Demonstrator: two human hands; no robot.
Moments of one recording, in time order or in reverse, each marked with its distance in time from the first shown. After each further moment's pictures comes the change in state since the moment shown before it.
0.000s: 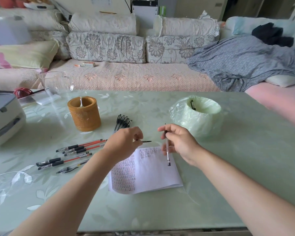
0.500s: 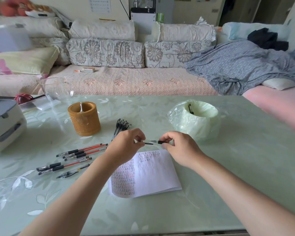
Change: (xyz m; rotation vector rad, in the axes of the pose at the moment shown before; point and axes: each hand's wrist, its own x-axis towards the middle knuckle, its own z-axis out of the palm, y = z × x) left_hand -0.001 0.011 -0.005 -0.125 0.044 0.016; right_hand -0.005 -0.001 -0.009 -0.844 0.121 -0.226
